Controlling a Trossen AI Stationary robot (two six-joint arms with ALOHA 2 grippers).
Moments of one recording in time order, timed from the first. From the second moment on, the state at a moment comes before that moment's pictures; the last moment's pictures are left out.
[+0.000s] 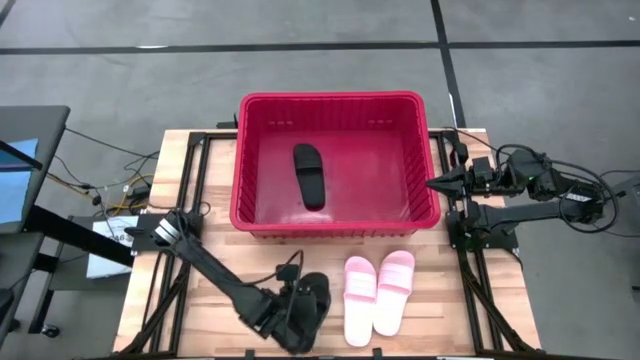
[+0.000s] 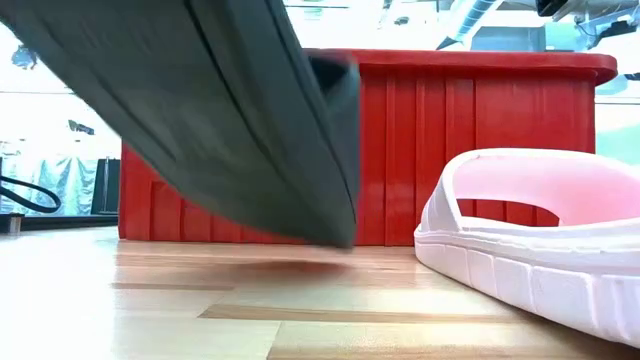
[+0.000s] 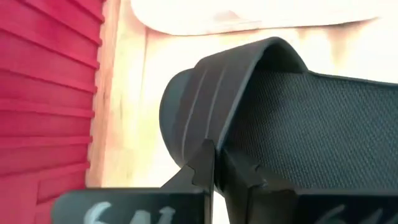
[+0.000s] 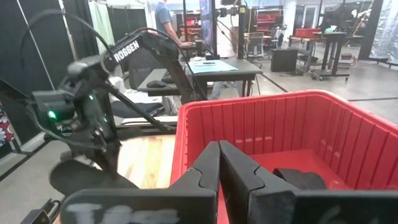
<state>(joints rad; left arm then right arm) -0.66 2.07 1.73 -1.01 -0.52 -0.62 0.00 0.39 0.78 -0.46 0.00 0.00</state>
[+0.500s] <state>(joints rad) -0.76 2.07 2.22 -1.15 -0.86 -0.60 0.00 0.39 0.78 -0.46 0.00 0.00</state>
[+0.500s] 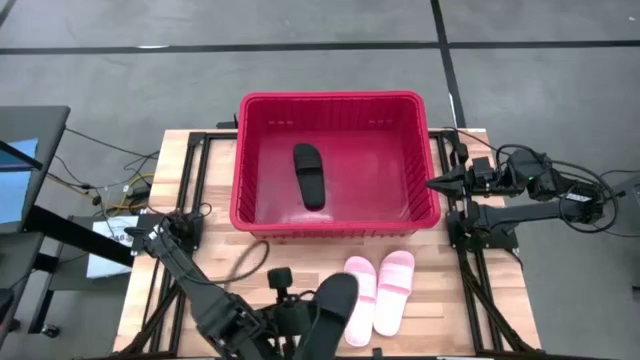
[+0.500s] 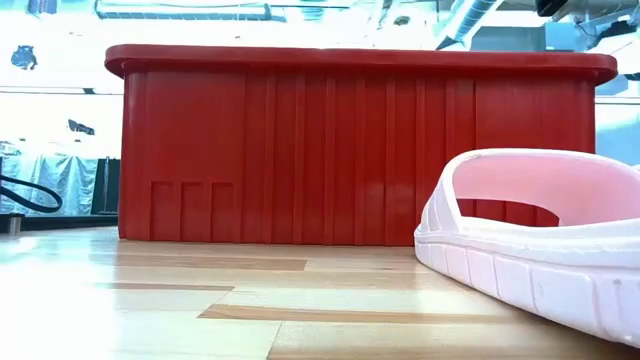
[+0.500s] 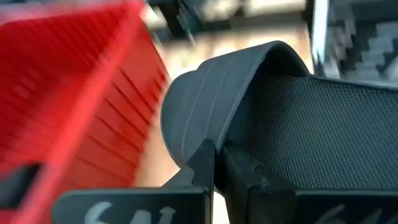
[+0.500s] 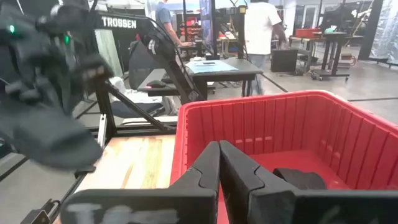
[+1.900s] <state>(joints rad) 0.11 1.28 1.40 -0.80 -0.75 0.29 0.00 0.39 0.78 -0.47 0.00 0.00</state>
